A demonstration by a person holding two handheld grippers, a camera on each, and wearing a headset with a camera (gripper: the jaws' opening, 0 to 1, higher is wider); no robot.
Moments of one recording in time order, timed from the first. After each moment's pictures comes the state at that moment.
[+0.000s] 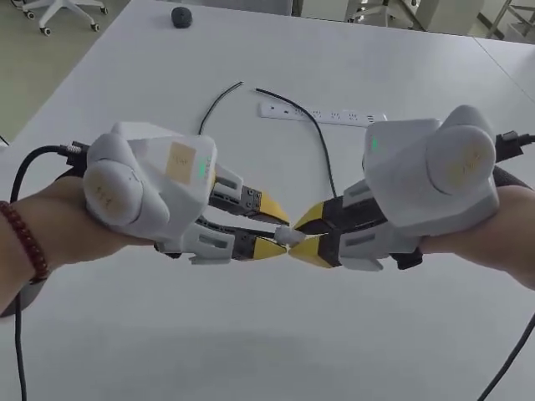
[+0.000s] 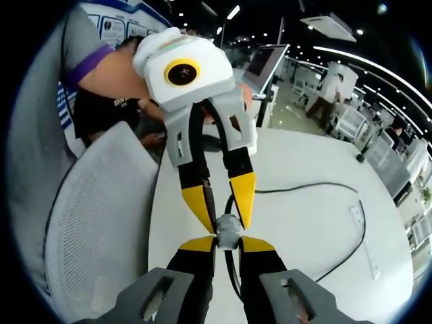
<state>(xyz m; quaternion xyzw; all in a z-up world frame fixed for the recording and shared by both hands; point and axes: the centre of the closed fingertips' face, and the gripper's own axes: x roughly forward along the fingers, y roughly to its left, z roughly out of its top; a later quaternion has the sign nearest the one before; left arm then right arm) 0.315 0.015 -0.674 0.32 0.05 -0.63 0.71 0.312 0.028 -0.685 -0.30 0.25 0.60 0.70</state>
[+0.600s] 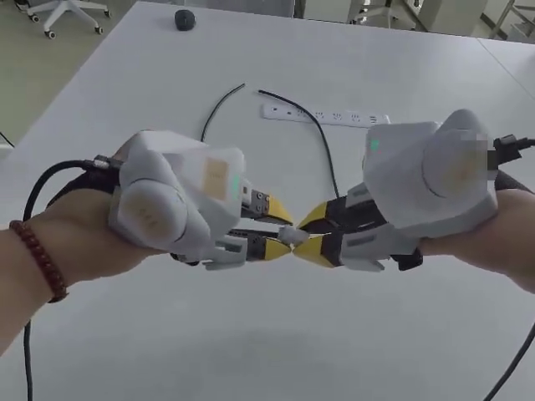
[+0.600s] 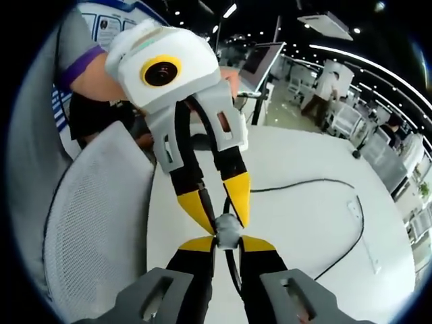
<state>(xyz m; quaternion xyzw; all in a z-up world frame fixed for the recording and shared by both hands) 0.321 0.014 -0.675 0.35 0.09 -0.58 0.73 0.318 0.024 -0.684 -0.26 0.26 0.59 0.72</state>
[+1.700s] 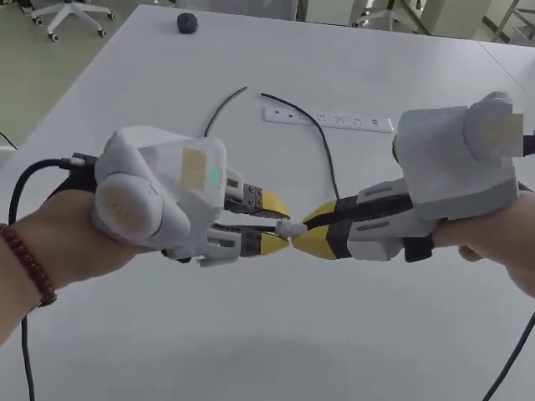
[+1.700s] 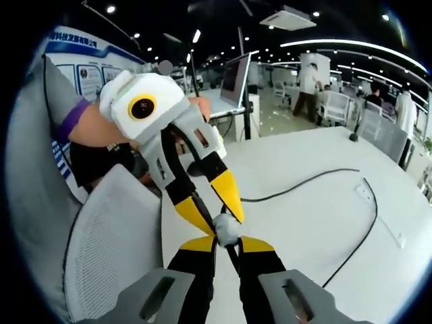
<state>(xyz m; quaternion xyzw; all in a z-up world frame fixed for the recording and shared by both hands) 0.324 0.022 -0.667 0.31 0.09 -0.57 0.75 0.317 0.032 -0.671 -0.17 0.27 0.60 0.74</state>
